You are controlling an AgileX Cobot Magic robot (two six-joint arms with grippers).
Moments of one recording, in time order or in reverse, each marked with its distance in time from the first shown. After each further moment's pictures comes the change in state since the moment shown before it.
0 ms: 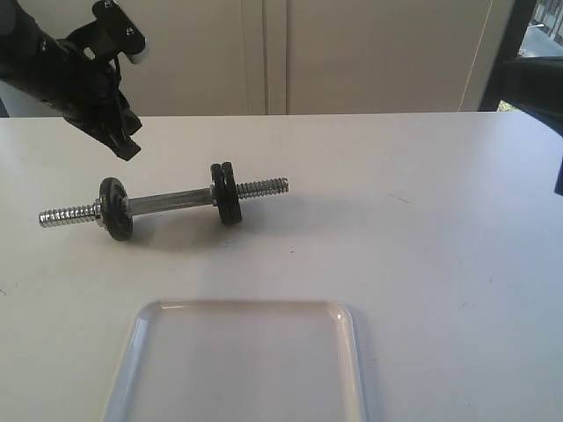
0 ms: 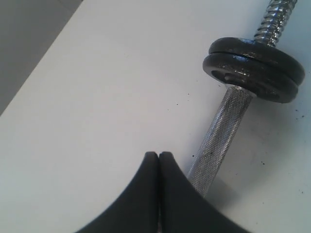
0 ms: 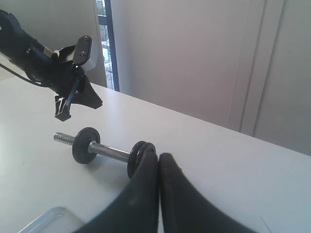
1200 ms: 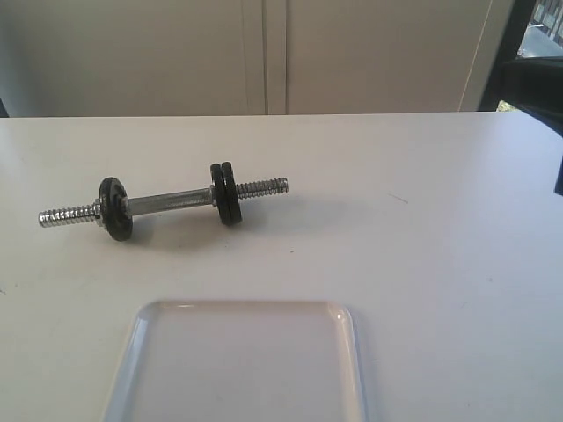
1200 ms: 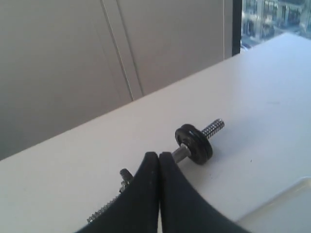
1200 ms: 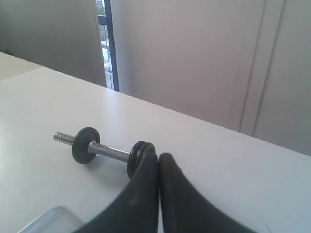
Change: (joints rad) left arm 0.133 -1.179 0.635 -0.302 -0.009 -0.196; right arm 0.000 0.000 0.000 0.000 0.000 0.000
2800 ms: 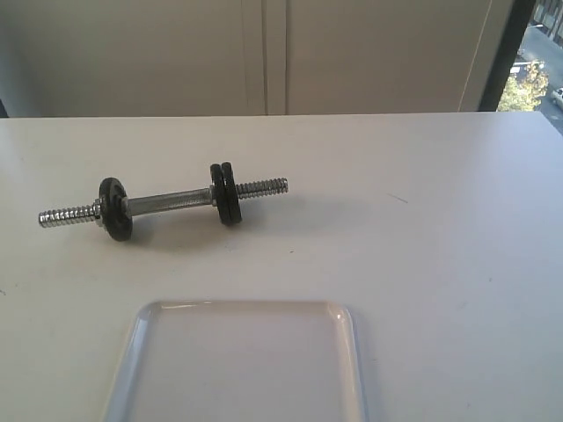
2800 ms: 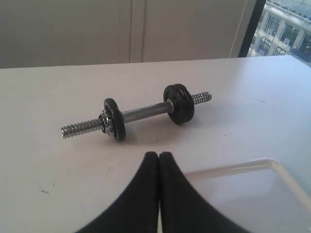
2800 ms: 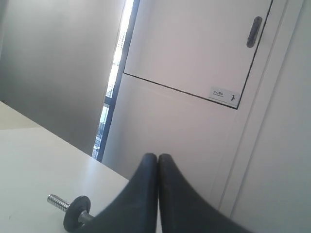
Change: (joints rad) left arm 0.001 -0.523 0.311 0.206 0.152 -0.528; right arm 0.022 -0.425 0.000 -0.002 0.001 0.000
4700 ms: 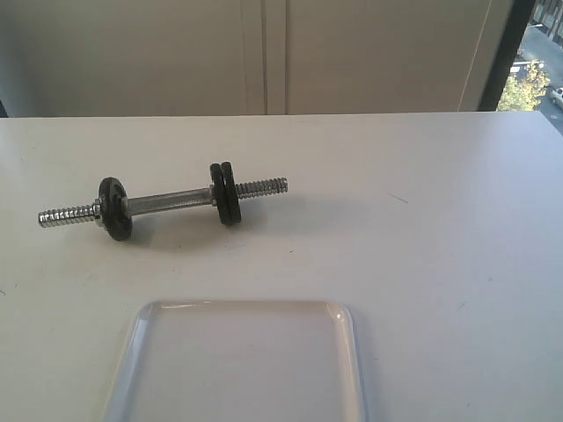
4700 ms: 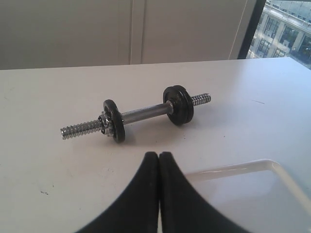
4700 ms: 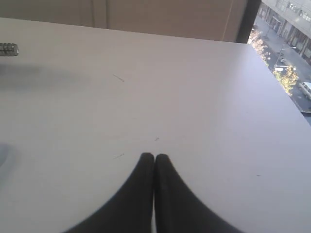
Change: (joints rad) left arm 0.000 0.000 0.000 -0.004 -0.002 0.000; right arm 0.046 -0.271 0.684 -1.273 -0.311 1.244
